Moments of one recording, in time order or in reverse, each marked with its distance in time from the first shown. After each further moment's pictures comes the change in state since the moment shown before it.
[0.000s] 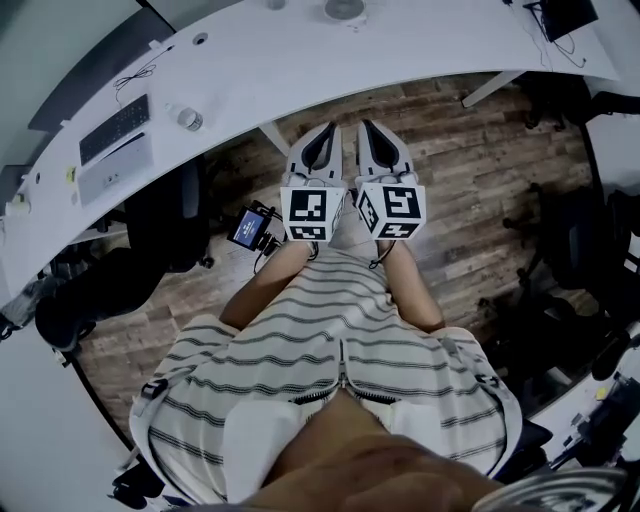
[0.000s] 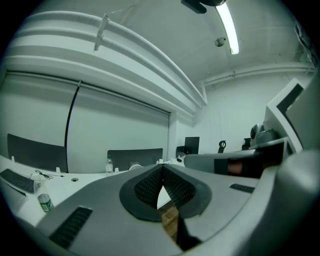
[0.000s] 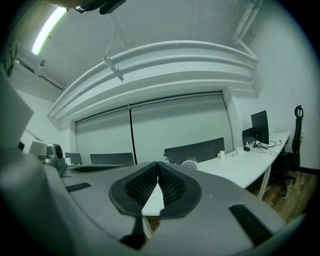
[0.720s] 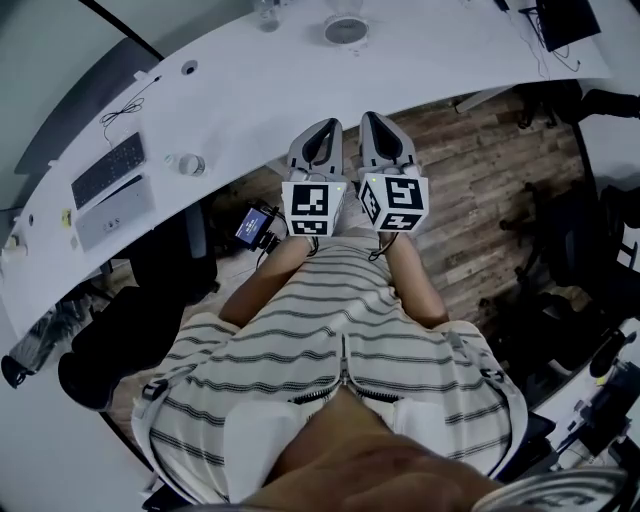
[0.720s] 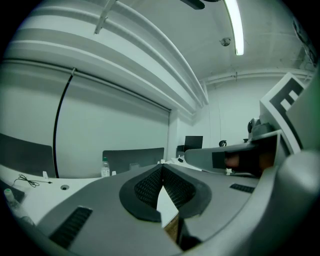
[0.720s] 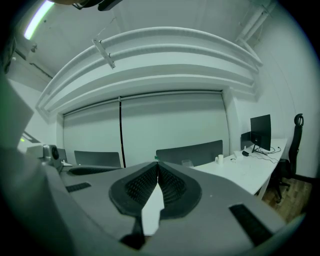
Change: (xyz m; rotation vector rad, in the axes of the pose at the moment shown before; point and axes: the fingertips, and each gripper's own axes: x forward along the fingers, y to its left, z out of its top) left arm 0.112 0.097 0.017 -0.003 0.024 -0.067; right arm 0.145 -0.024 0.026 -0.036 0.033 -0.093
